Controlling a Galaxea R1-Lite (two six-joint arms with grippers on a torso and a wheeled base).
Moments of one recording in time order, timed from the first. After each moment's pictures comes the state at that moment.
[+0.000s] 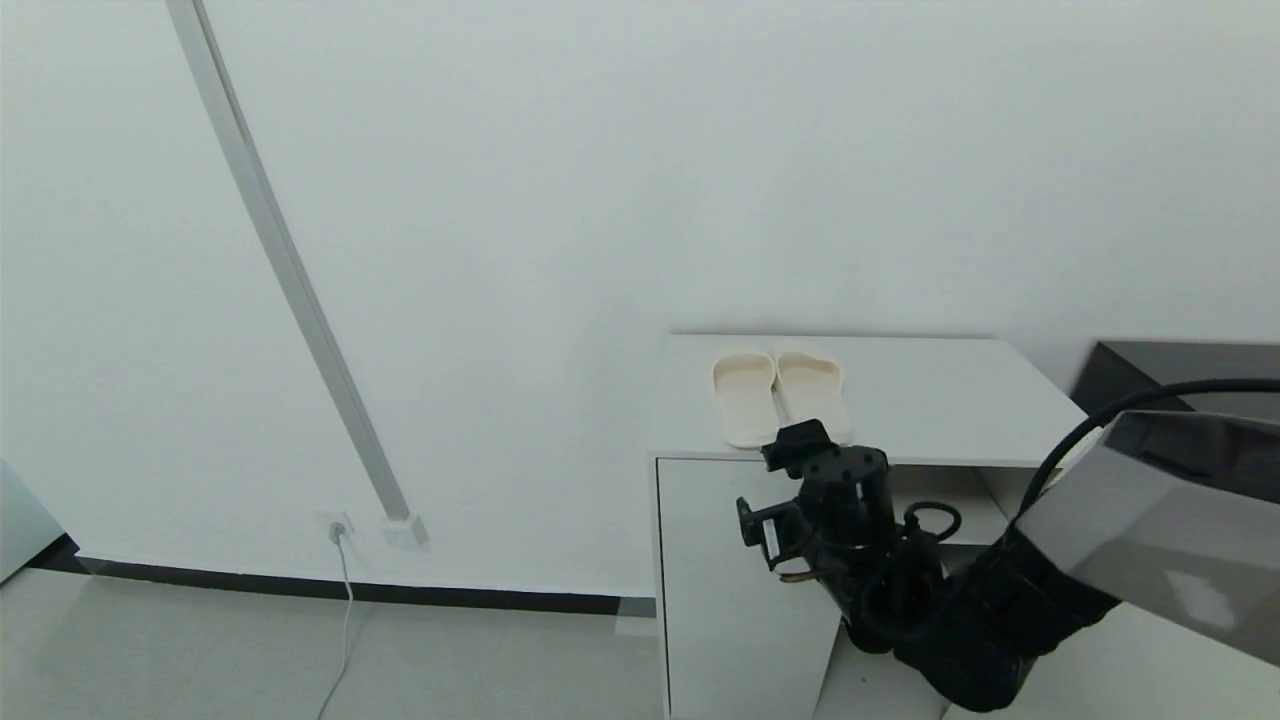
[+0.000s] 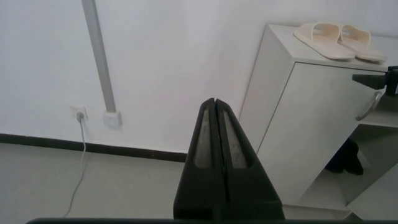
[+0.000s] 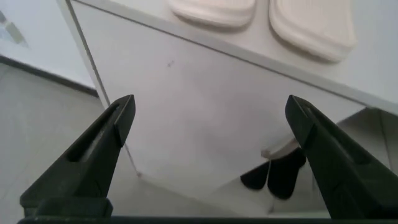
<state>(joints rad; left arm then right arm) 0.00 0.00 0.00 0.00 0.04 -0.09 0.72 2.15 -0.91 -0.90 -0.52 0.05</state>
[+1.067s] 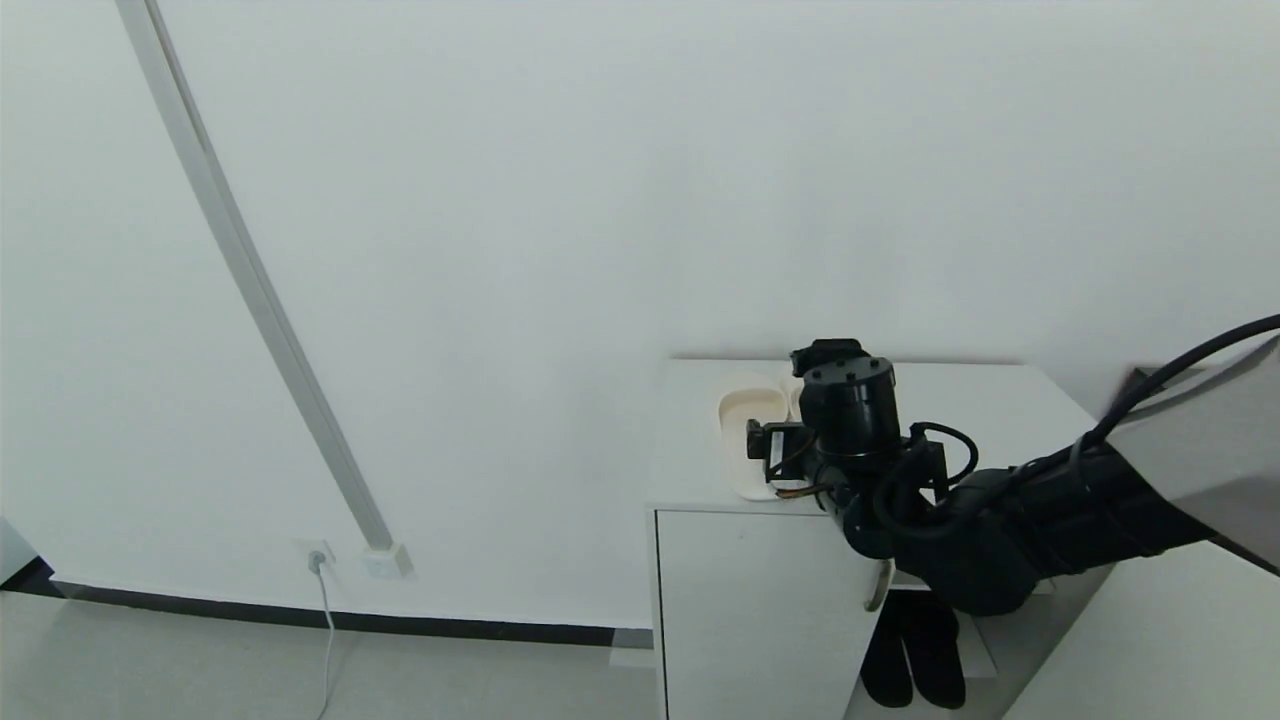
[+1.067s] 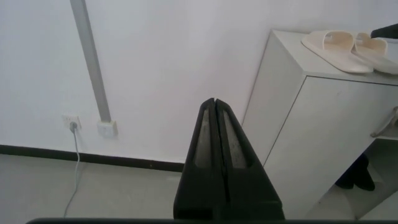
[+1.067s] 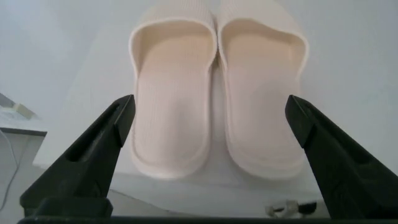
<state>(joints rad) 0.00 0.00 0.00 0.00 0.04 -0.09 0.69 2.06 -1.11 -0.65 -0.61 0.24</state>
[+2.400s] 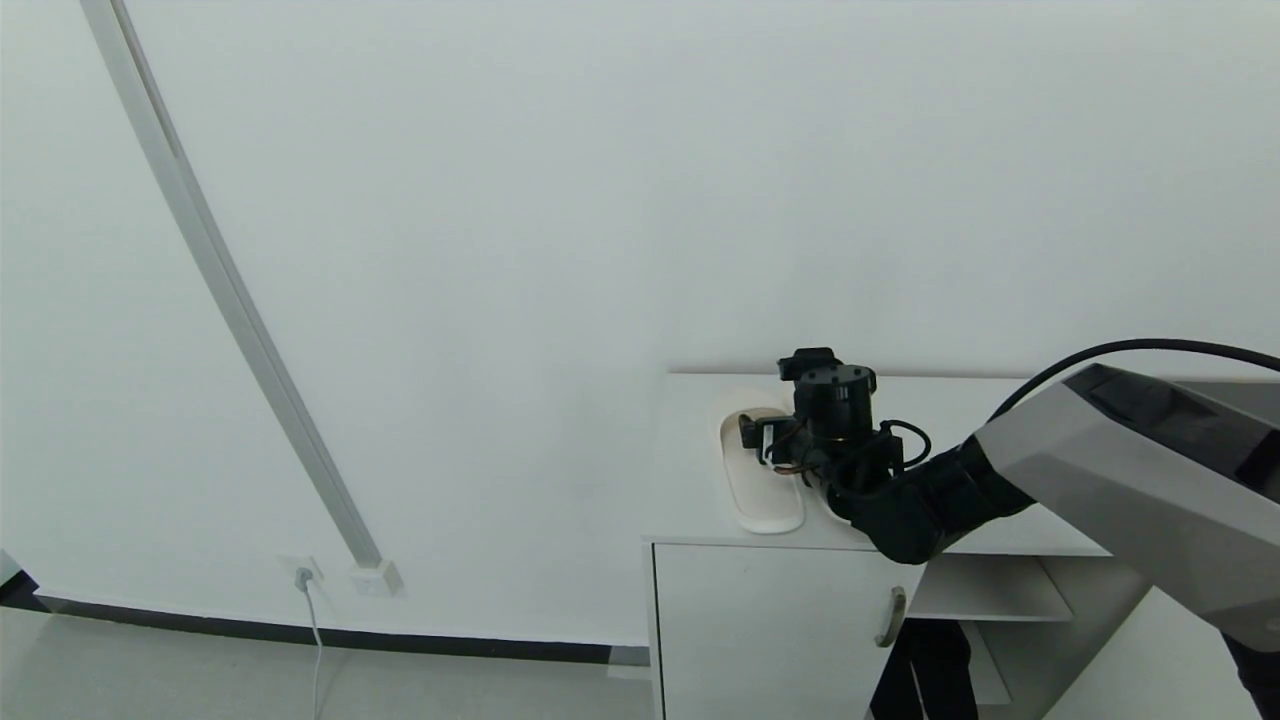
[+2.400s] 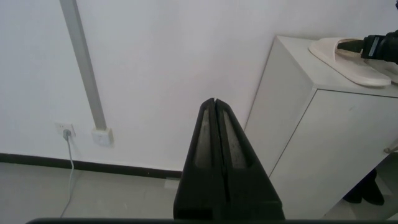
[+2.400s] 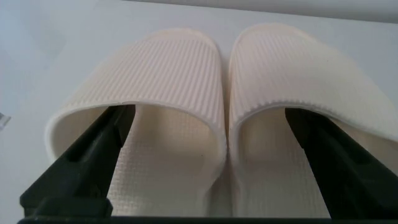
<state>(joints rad) 0.00 0.00 0.00 0.00 0.04 -0.09 0.55 2.32 -1.34 -0.75 -0.41 0.15</state>
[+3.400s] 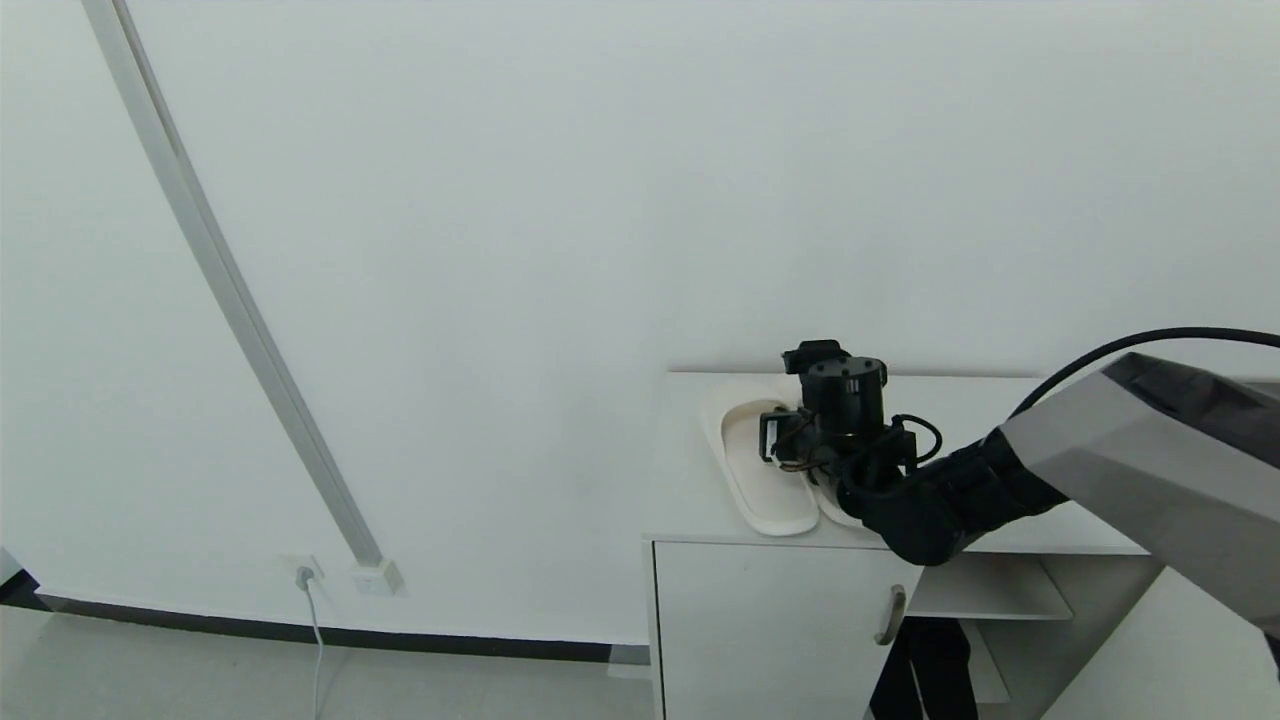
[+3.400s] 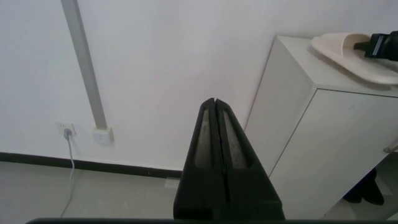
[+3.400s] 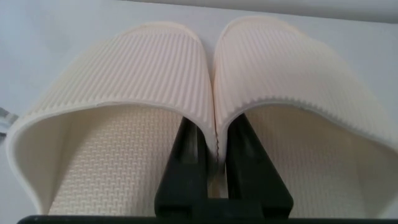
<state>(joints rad) 0.00 0.00 0.00 0.00 0.04 -0.09 0.57 2.25 -1.27 -0.75 -0.39 0.15</state>
